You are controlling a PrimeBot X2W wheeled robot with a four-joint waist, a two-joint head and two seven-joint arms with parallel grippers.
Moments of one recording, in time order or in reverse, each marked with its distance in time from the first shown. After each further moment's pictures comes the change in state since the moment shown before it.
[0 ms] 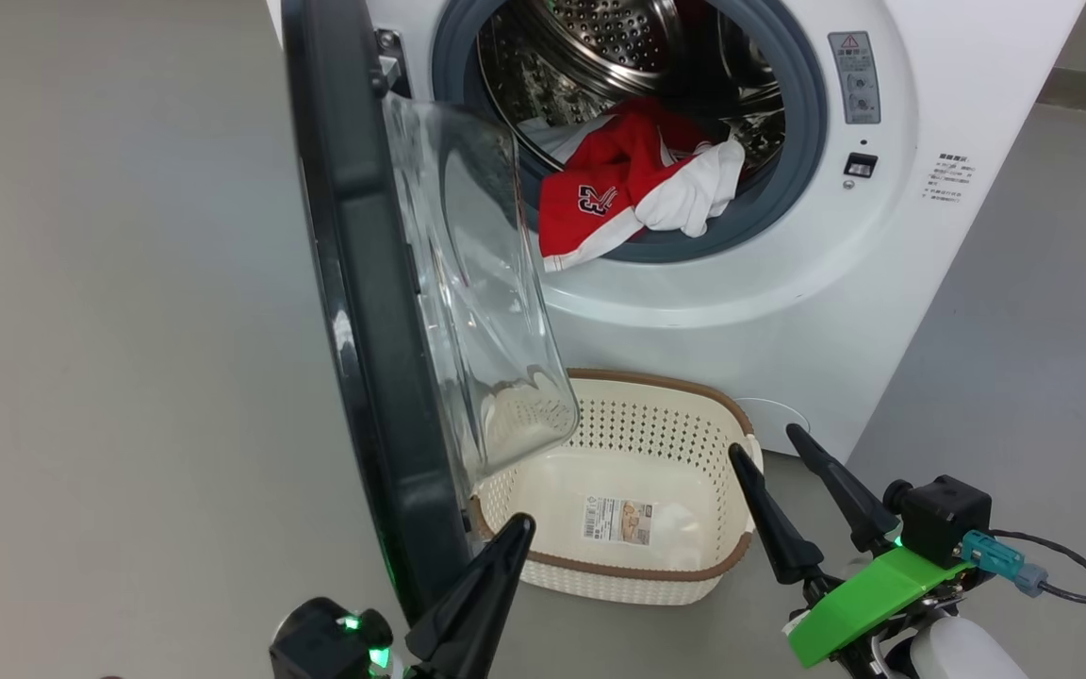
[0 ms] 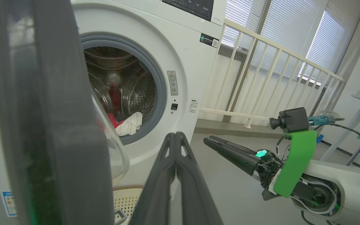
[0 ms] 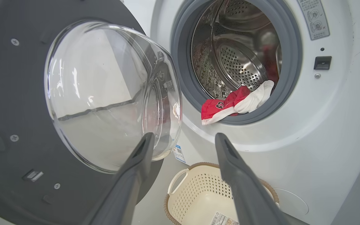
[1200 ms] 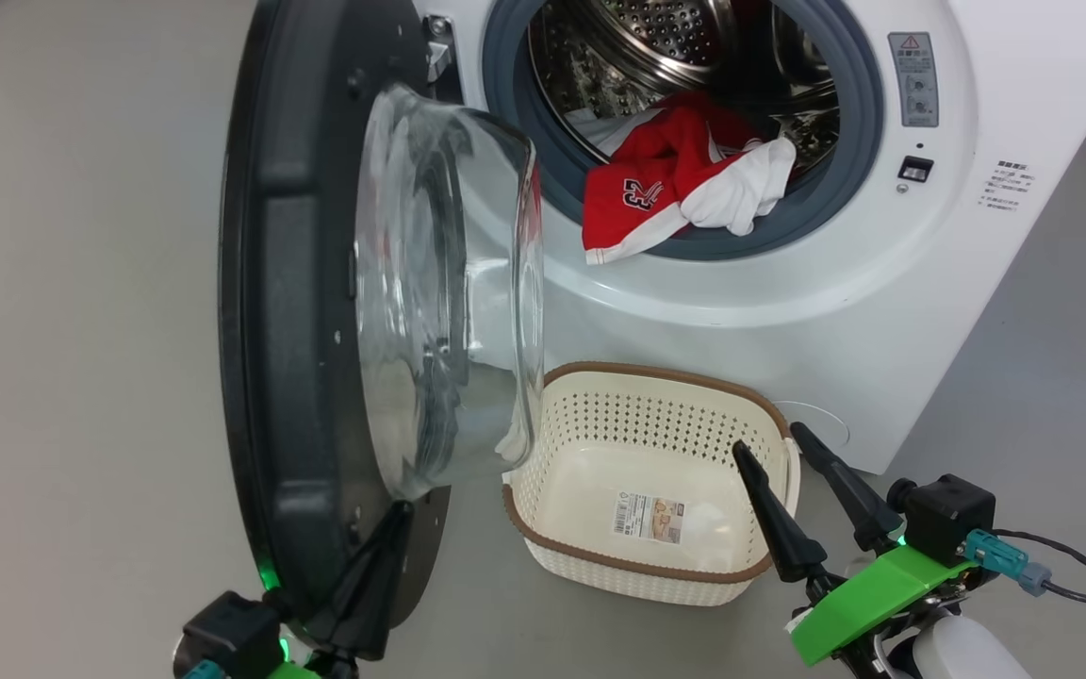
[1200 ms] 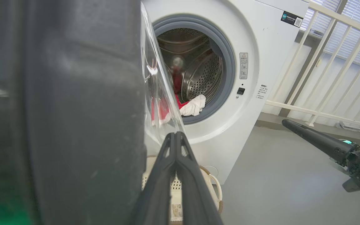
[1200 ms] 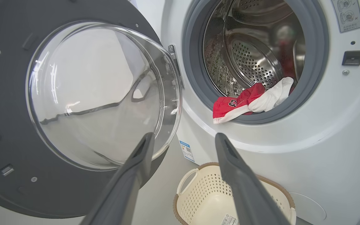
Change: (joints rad) left arm -0.021 0.032 0.116 0.191 -0.030 0.044 -0.024; right arm -0.001 0.002 -0.010 0.002 0.000 0.000 0.000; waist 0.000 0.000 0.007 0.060
